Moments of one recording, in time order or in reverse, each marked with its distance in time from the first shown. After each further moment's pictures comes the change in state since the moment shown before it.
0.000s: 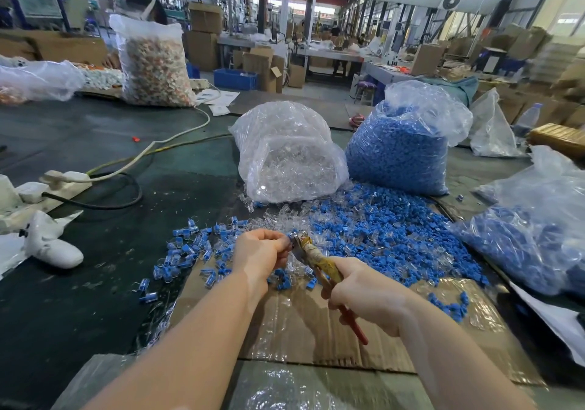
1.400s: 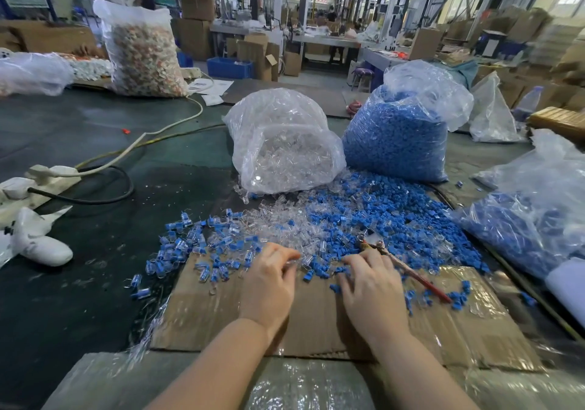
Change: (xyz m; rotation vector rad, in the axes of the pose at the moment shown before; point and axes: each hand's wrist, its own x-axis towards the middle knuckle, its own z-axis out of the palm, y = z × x) left_hand -0.027 -0.053 0.009 0.746 0.016 0.682; right_hand 0.033 0.071 0.023 -0.681 0.866 -0.225
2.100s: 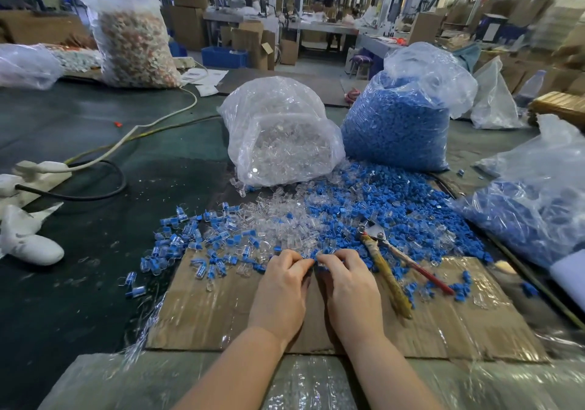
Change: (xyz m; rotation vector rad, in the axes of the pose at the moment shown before) left_hand -0.012 -0.007 0.023 0.138 -0.124 0.130; right_hand -0.008 -0.021 0.021 0.224 0.125 -0.057
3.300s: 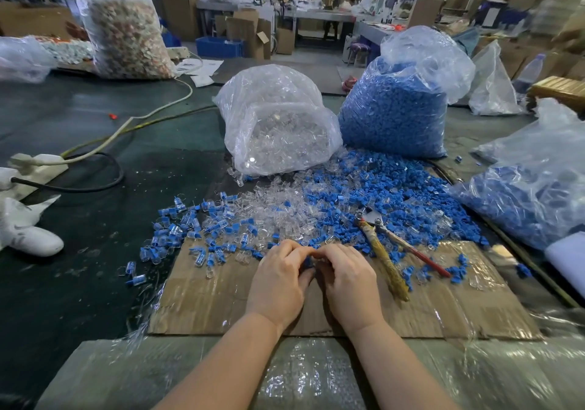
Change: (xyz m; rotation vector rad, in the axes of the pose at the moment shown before) left_hand -0.004 0.002 -0.006 -0.005 -0.045 0.013; right_hand -0.005 0.001 -0.003 0.088 0.015 -0.084
